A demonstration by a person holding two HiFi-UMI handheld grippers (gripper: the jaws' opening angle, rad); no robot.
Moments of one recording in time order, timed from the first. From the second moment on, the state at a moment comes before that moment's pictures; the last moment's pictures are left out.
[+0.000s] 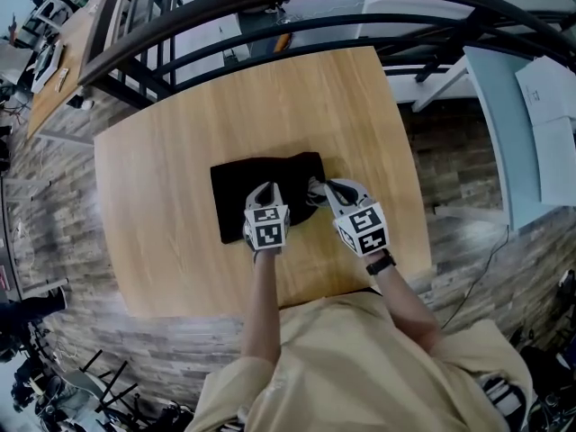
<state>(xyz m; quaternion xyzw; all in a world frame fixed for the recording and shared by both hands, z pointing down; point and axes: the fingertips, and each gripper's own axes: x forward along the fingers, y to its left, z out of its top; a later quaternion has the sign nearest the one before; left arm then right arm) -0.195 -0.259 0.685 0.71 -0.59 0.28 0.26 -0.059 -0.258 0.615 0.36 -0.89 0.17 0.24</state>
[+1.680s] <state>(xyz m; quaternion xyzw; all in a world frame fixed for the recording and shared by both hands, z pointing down) -0.205 -0.245 0.667 0.73 -0.58 0.23 0.29 -0.109 -0.244 0.746 -0.02 -0.87 0.01 0.49</state>
